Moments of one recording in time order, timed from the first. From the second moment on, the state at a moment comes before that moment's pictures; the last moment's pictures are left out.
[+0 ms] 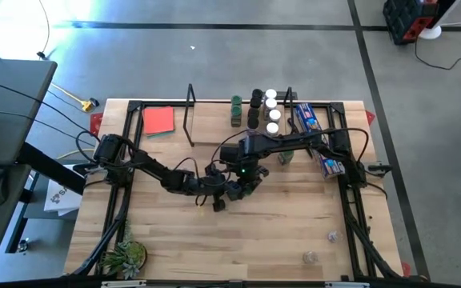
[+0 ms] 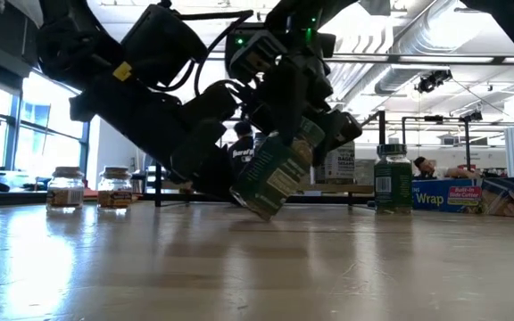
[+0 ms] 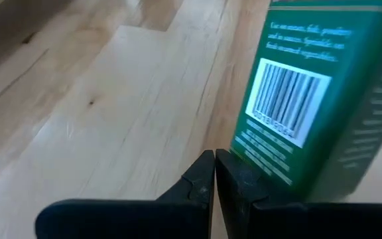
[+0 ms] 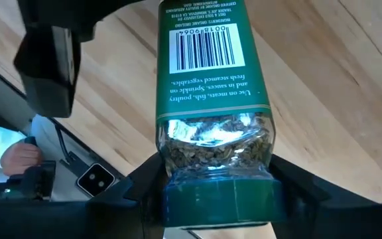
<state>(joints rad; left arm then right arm) -0.20 1.89 0.72 0.52 -0.36 -0.28 -0.06 2.13 1.69 -1.04 -0.58 0.78</state>
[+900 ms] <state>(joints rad) -0.20 1.89 0.69 0.52 -0.39 -0.29 -0.07 2.12 1.69 -0.94 -0.54 0.75</state>
